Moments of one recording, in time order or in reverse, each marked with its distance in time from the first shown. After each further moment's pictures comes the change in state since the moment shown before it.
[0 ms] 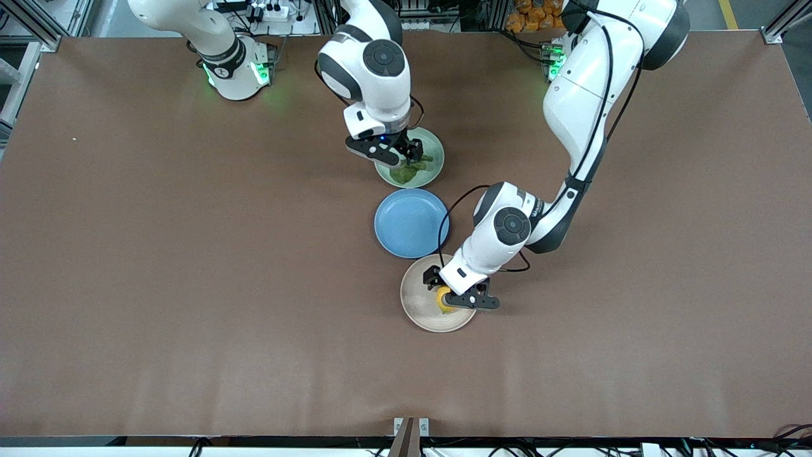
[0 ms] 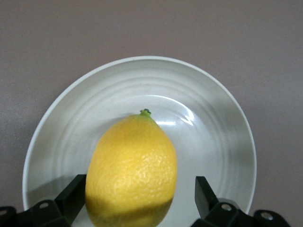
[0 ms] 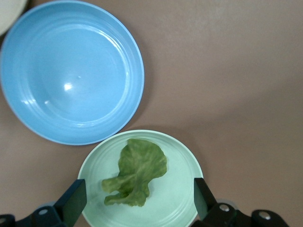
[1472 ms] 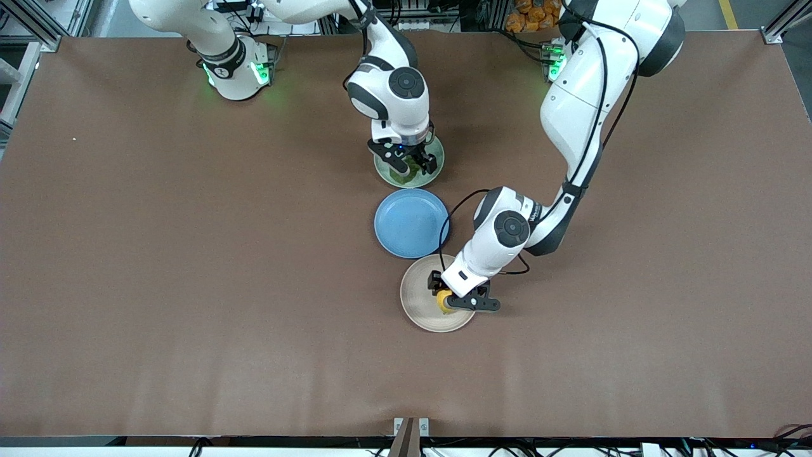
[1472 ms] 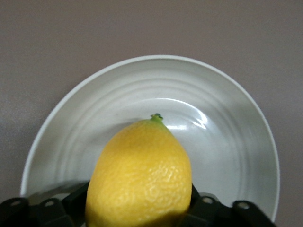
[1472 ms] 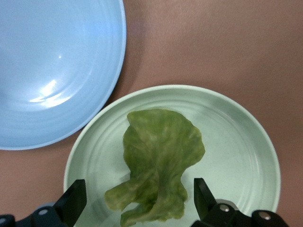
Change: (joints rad) left arm 0.001 0.030 0.004 0.004 0.000 0.050 -0.001; right arm 0.088 0.204 0.003 0.000 0.001 0.250 0.350
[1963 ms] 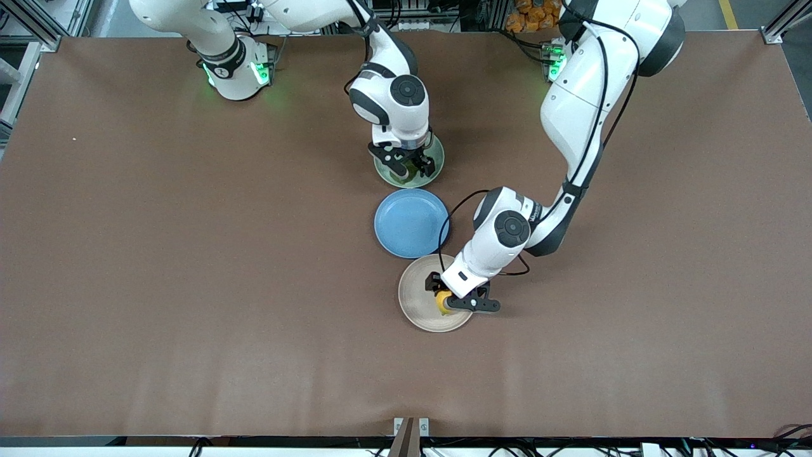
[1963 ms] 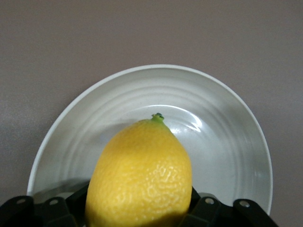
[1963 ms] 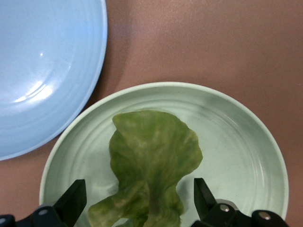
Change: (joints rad) left arm 0.001 -0.003 -0.001 0.015 0.000 -0.025 0.000; right arm 0.003 0.031 0.000 0.000 0.000 0.009 0.019
